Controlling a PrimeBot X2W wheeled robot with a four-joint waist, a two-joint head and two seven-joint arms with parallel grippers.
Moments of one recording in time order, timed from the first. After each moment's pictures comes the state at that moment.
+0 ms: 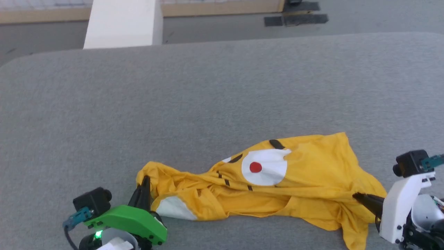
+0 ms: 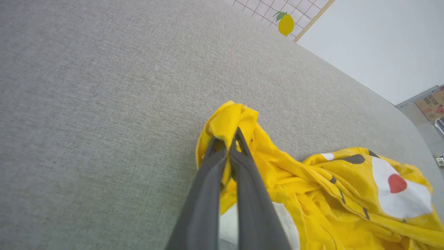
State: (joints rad) left arm 0.05 0.15 -0.21 -0.08 -0.66 0.22 0.05; right arm -0.03 -0.40 0.04 -0.08 0.69 0.13 0.82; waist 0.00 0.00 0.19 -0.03
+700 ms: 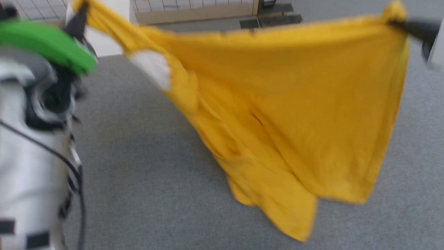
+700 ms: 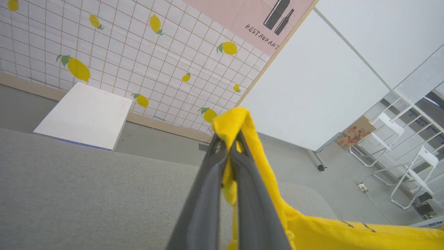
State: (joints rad) left arm -0.72 0.31 -0.07 0.10 -0.85 0.17 0.36; right arm -0.85 -0.39 -0.01 0.08 0.69 0.13 1.12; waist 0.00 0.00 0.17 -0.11
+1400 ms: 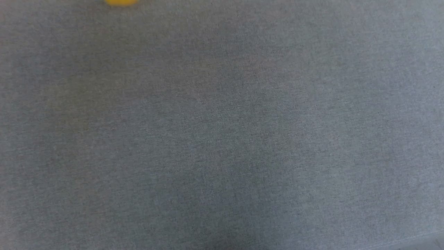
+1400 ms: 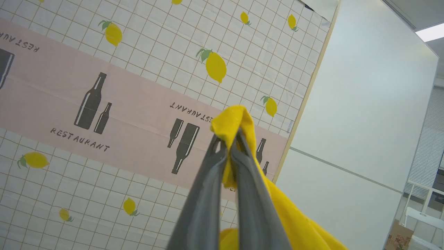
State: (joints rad) left arm -1.67 0.36 -0.12 0.33 -0.62 0.21 0.13; right arm -1.55 -0.31 0.02 0.48 0.36 0.13 0.60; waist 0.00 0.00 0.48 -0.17
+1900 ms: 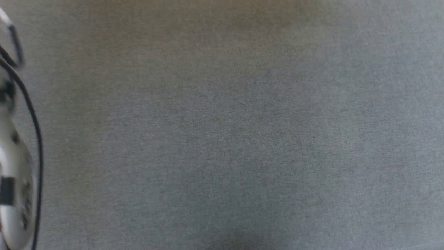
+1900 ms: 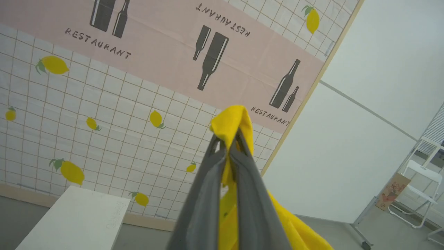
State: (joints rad) left arm -1.39 0.34 -0.10 0.44 -0.72 0.08 0.08; right arm -1.29 -0.36 0.16 0.54 0.54 0.13 0.50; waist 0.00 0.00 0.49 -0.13
